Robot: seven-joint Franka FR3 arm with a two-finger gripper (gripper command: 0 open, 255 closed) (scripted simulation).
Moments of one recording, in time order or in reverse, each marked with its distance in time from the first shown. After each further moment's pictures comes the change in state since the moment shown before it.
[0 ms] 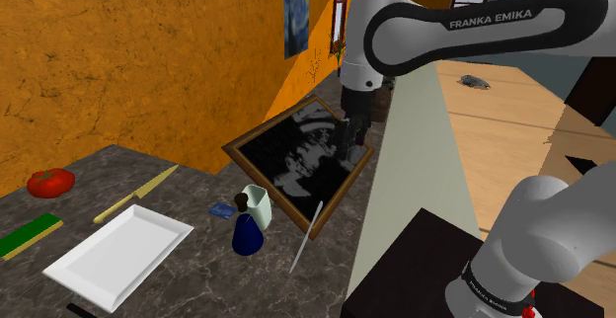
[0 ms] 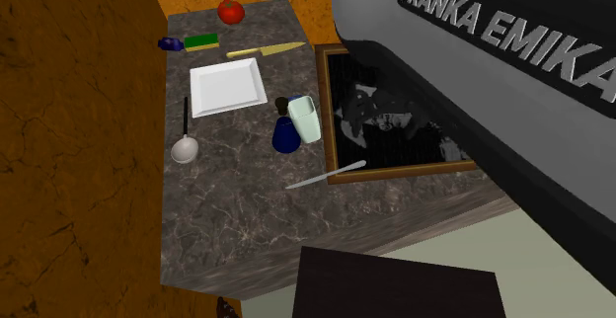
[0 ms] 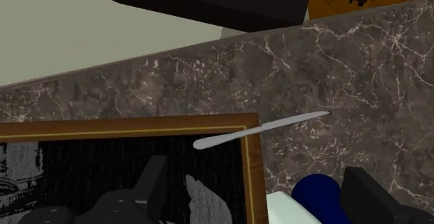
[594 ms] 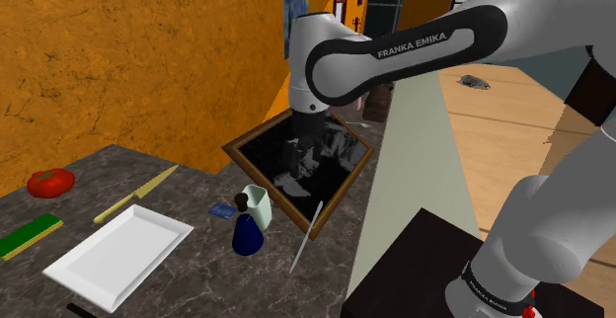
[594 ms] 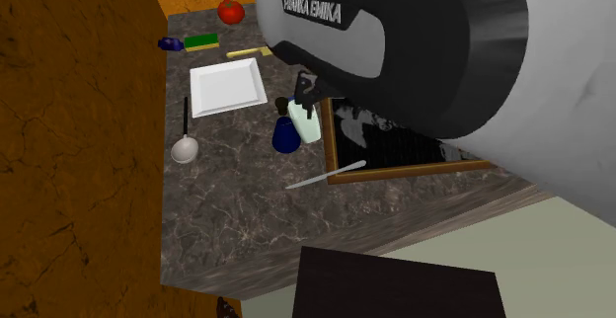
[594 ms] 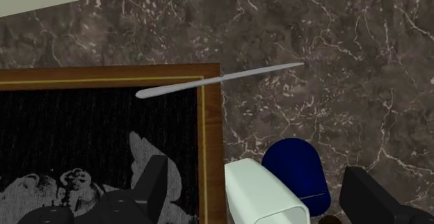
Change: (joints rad) arm 0.025 0.299 0.135 0.155 -0.028 0.166 0.162
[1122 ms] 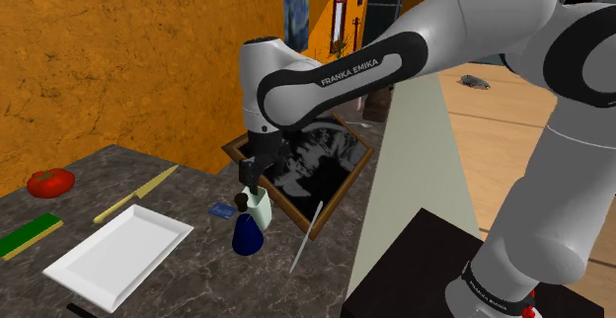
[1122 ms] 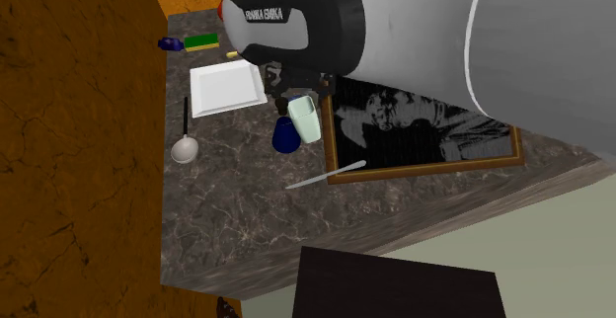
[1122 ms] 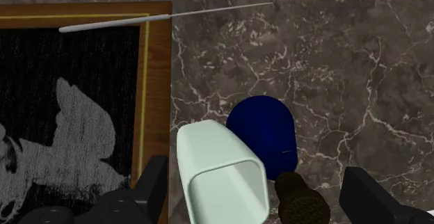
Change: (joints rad) arm 0.043 0.307 0.077 0.220 -0.123 0.085 0.169
